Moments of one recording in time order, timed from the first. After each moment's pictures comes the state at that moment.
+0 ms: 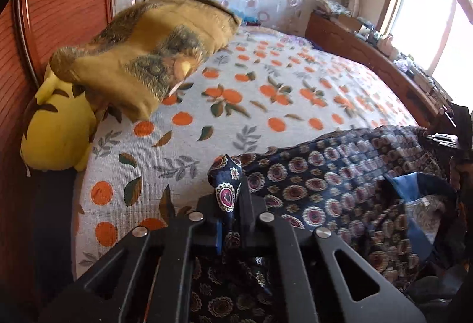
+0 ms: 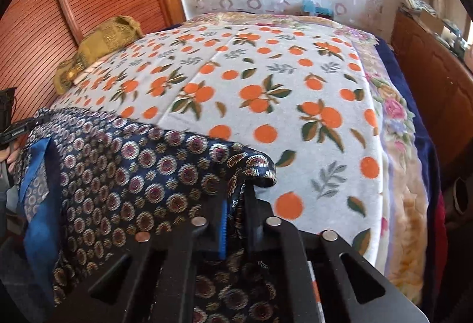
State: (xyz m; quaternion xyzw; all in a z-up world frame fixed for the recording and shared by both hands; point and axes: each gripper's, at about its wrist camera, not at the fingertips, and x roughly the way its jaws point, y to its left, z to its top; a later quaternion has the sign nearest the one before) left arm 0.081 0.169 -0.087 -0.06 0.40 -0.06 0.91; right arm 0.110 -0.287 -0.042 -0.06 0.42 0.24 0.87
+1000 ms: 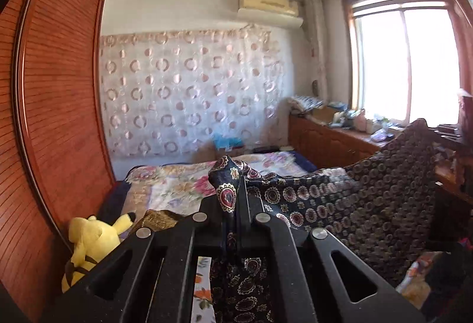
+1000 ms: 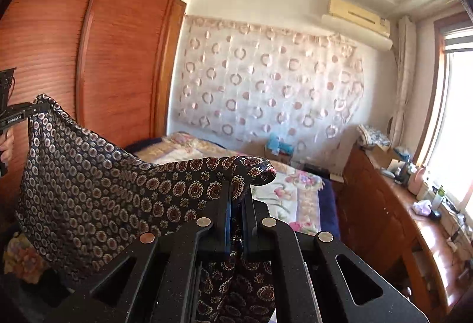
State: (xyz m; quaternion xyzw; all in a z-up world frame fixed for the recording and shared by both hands) left arm 0.114 0.122 0.157 0.02 0.15 -0.06 0.99; right arm 0.035 -0.318 0.238 -0.15 0.13 0.18 0.96
